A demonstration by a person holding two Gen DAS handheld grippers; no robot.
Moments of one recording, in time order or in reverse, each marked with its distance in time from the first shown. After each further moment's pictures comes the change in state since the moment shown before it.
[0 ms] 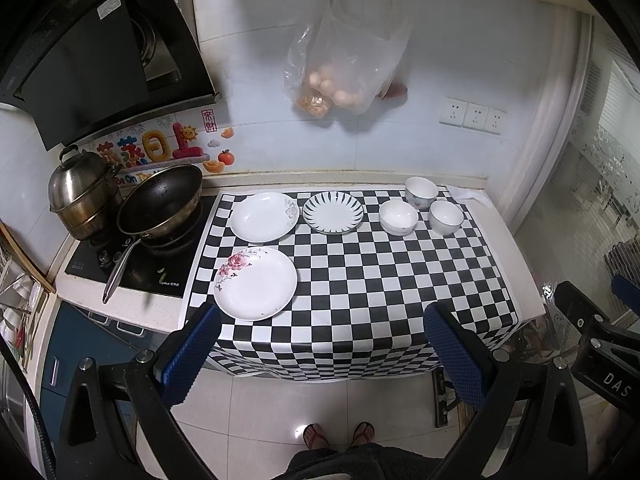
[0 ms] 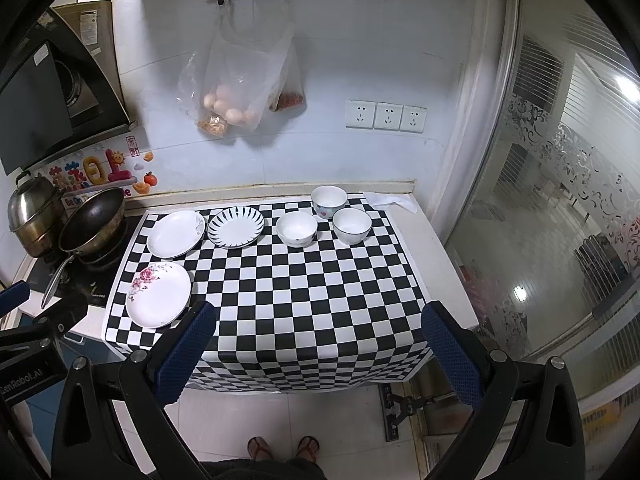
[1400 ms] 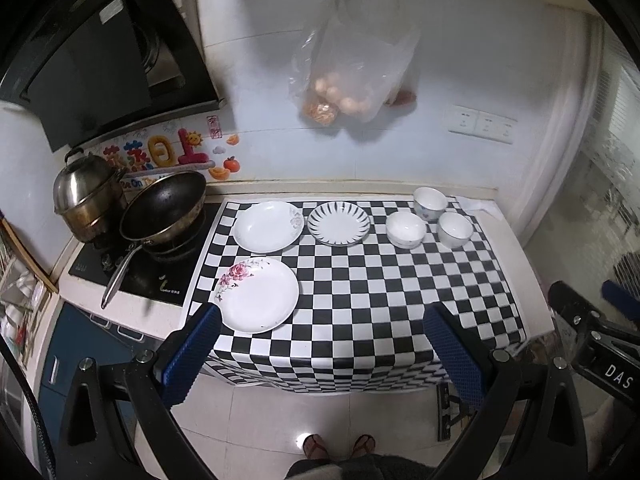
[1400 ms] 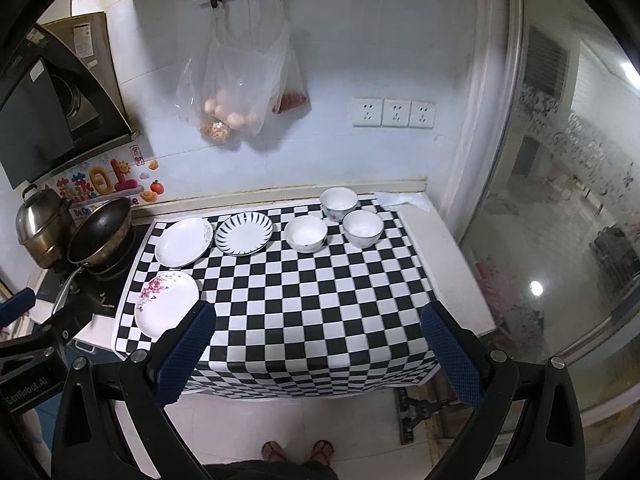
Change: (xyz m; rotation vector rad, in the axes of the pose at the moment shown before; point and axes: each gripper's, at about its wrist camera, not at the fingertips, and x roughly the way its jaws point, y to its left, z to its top) left arm 0.027 -0.004 0.010 -0.029 -0.036 0.051; right arm 0.040 -0.014 0.013 0.045 0.005 0.106
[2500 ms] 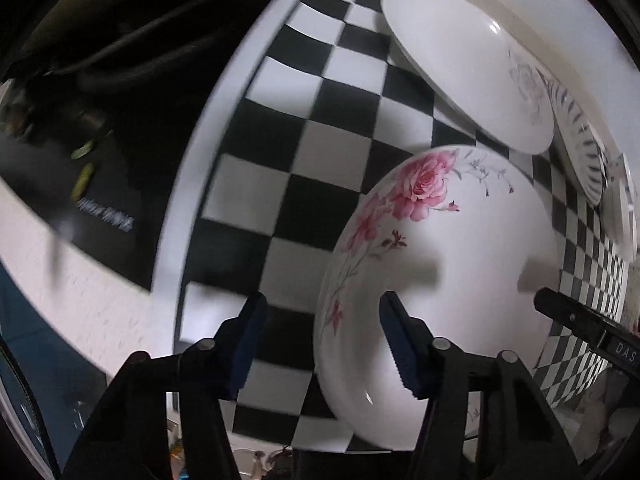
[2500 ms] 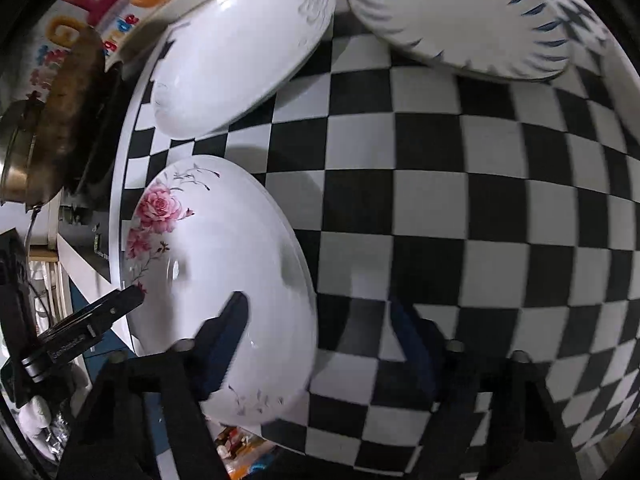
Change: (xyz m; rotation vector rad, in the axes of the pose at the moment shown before) left arm 0.455 0.255 -0.057 -0.259 0.717 -0.062; right arm 0.529 0.256 -0.061 -0.029 0.811 0.334
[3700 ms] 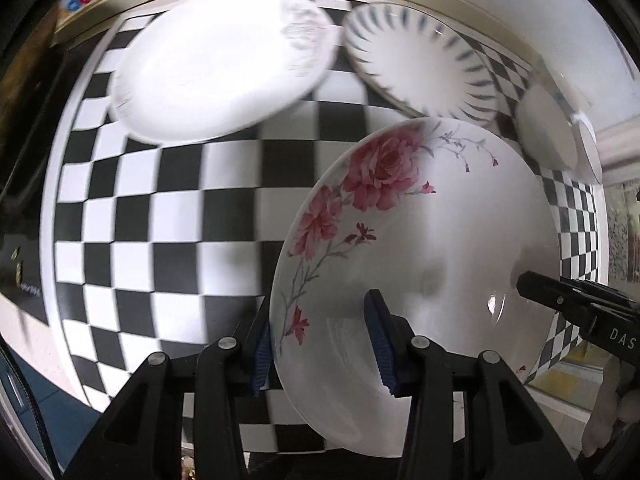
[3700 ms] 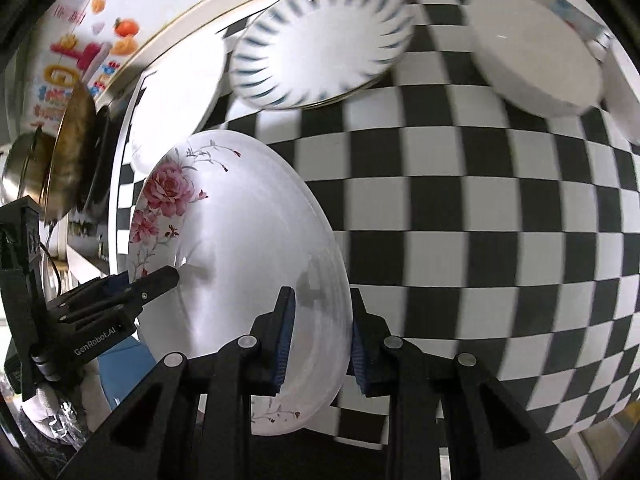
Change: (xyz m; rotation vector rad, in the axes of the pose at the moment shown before) left arm -0.022 -0.240 -0.033 0.272 0.005 -0.028; right arm -0.088 -0.117 -0.014 0.071 -0.044 0.015
